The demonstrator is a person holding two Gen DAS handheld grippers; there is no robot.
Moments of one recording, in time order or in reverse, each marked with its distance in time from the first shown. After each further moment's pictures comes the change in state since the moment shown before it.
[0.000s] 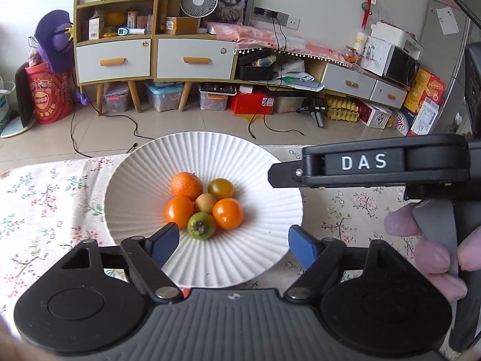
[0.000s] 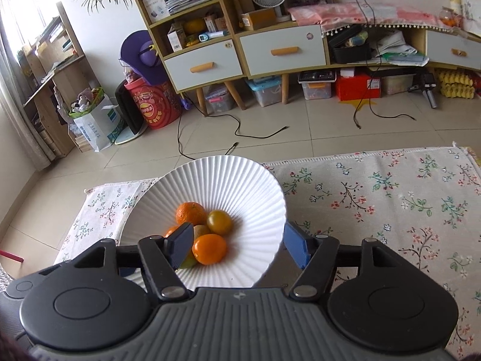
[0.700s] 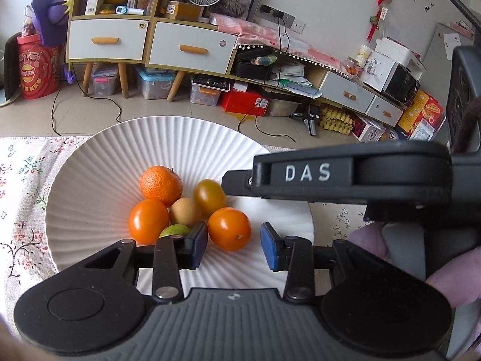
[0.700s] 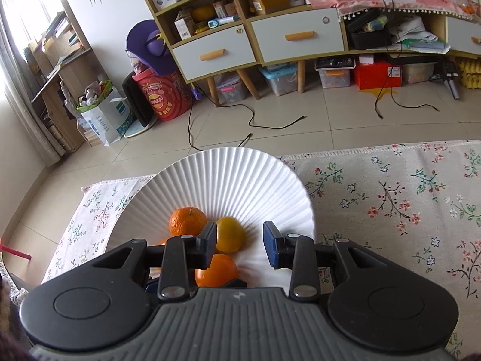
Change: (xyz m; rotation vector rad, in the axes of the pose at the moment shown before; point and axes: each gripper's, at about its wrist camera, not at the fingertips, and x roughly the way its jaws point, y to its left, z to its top) left arm 0.048 0.004 0.002 -0.104 -0.005 -0.089; right arm 0.046 -0.007 0.008 0.011 0.029 0.066
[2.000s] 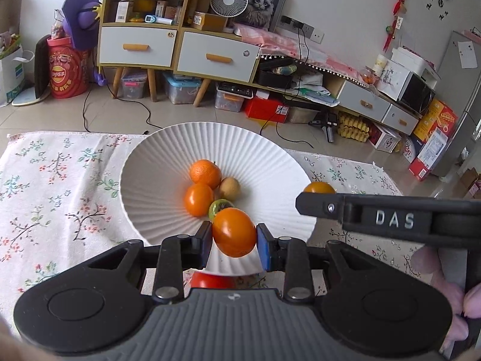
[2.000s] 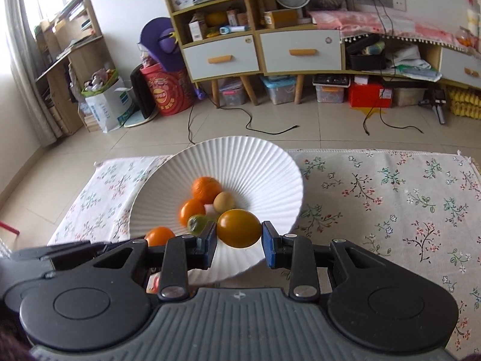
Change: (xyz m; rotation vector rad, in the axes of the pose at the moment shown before) left arm -0.045 0.008 -0.012 -0.042 -0.020 0.082; right arm -0.044 0.019 -0.024 -0.097 -0.024 -0.062
